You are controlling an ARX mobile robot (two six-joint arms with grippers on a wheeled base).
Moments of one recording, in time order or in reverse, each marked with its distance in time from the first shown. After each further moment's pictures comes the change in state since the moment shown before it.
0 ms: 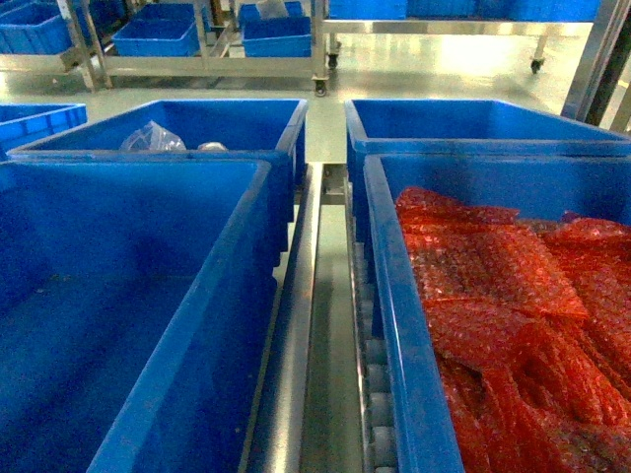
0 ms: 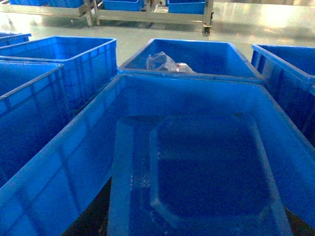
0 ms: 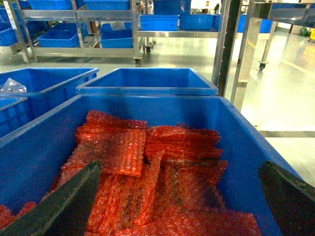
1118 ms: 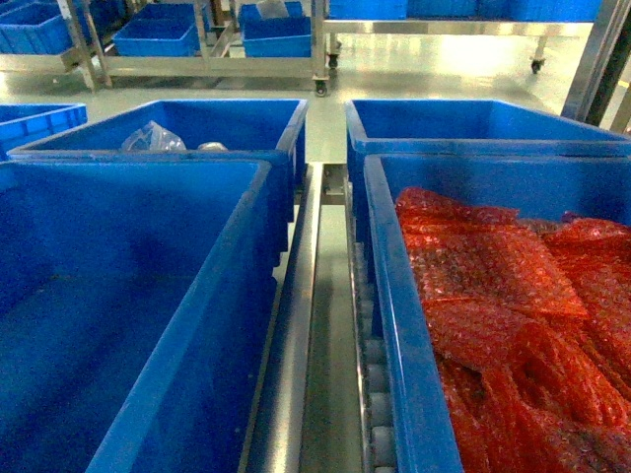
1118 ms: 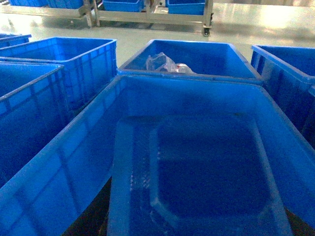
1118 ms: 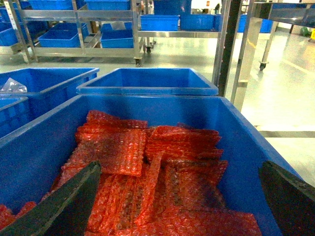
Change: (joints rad) left arm 0.000 0.000 0.000 0.000 0.000 0.000; right arm 0.000 0.000 0.000 0.000 0.000 0.000
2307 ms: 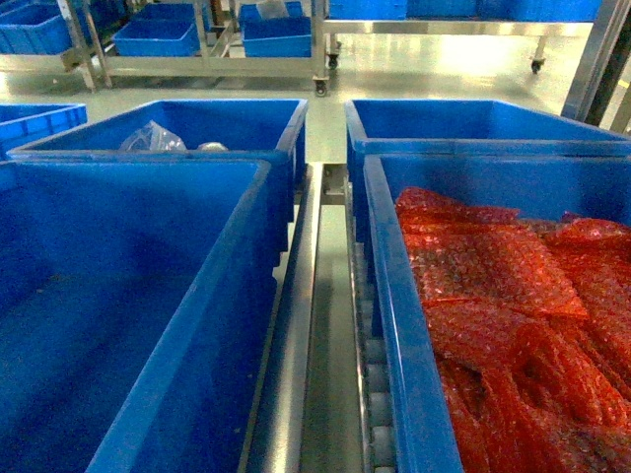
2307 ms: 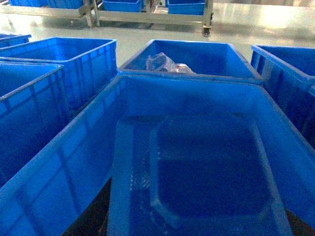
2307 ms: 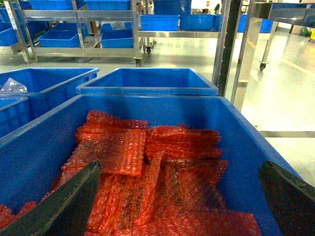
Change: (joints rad) left arm 0.000 0.000 0.000 0.000 0.000 0.000; right arm 0.000 0.000 0.000 0.000 0.000 0.000
